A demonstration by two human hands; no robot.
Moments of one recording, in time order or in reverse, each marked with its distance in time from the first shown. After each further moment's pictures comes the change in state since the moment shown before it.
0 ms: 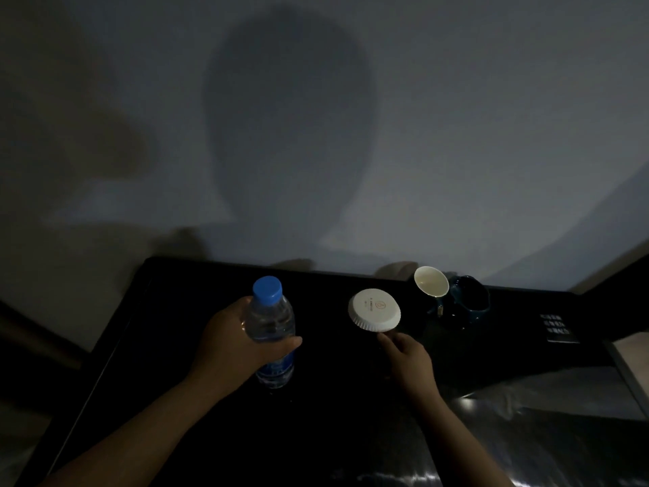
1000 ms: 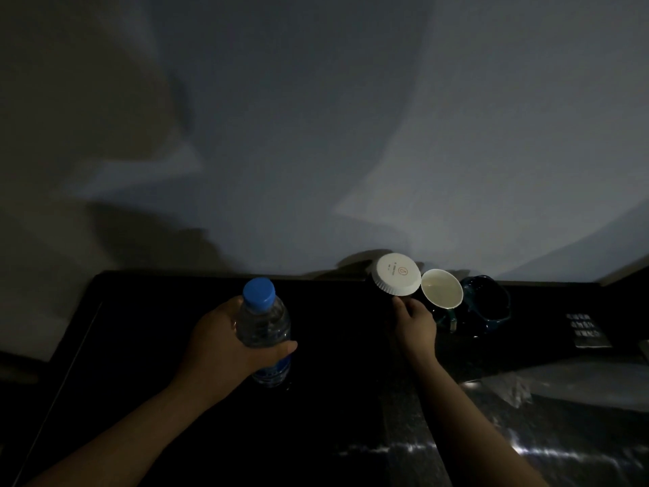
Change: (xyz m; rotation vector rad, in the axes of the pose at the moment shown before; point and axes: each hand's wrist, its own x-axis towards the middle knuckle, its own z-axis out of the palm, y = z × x) left_hand 0.093 -0.001 0.030 -0.074 -0.114 -0.133; right_hand 0.156 0.024 0.003 -0.007 0.337 0.017
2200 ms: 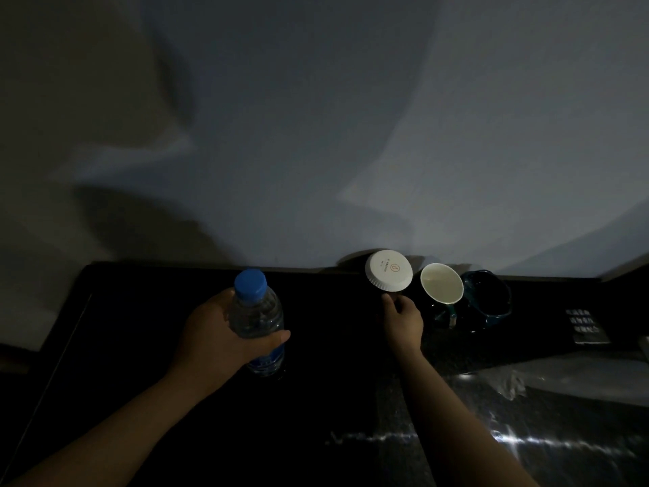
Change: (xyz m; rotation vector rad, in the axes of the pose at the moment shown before) left_hand 0.013 -0.009 0.001 0.076 0.033 -0.028; right_hand 0.014 0.018 0.020 -0.042 -0.008 0.094
